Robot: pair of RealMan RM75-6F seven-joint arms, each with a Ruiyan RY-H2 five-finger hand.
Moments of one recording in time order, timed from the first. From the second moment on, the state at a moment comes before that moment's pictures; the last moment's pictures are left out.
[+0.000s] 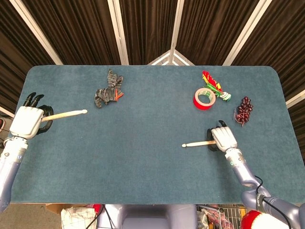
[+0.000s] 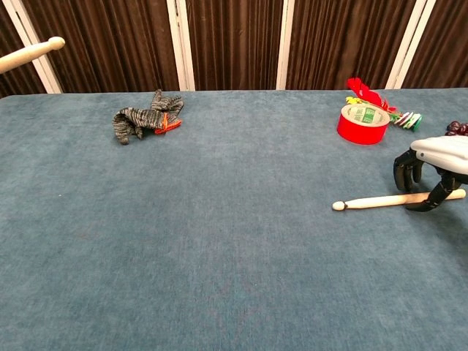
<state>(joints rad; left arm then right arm) -0.51 -1.15 -0.13 -1.46 1.25 1.17 0.21 0.58 -1.54 0.13 -1.11 -1.27 0.86 -0.09</state>
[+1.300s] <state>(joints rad) -0.49 -1.16 -0.14 -1.44 1.25 1.18 0.22 0.60 -1.56 0.12 -1.10 -1.25 0.85 -0.12</state>
